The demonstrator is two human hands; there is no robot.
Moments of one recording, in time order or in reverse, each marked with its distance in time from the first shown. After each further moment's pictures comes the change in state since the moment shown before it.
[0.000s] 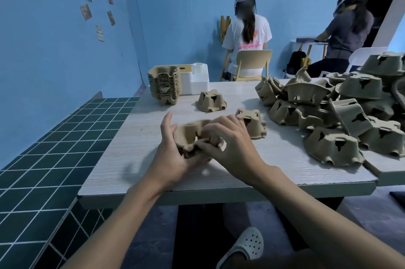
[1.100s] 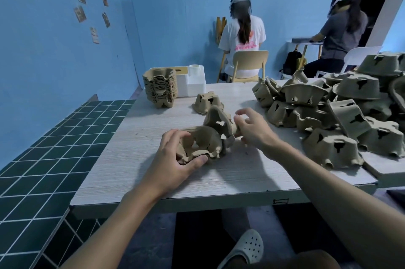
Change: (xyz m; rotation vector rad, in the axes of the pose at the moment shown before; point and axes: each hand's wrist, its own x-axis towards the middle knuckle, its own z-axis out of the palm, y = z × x) left_hand 0.004 0.000 -0.001 0.205 -0.066 0.084; right_hand 0.026 0.059 -0.025 0.417 -0.165 0.869
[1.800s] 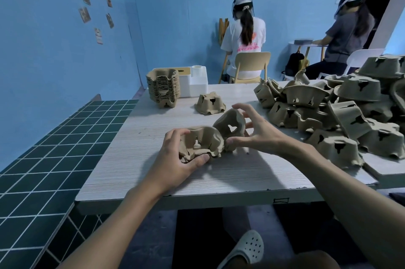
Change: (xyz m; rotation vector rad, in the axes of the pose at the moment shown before) left_hand -0.001 0.002 0.001 -0.006 0.021 -0.006; right_hand -0.011 0.002 -0.026 -0.140 -0.285 -0.290
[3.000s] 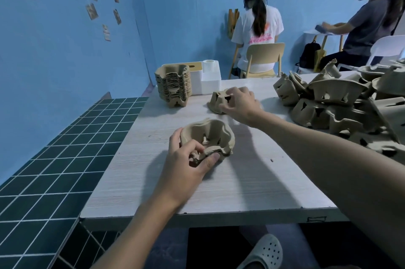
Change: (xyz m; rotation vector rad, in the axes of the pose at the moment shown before) left_hand 0.009 -0.018 0.004 -0.030 0.095 -0.032; right_hand 0.146 0.027 0.042 -0.446 0.216 0.186
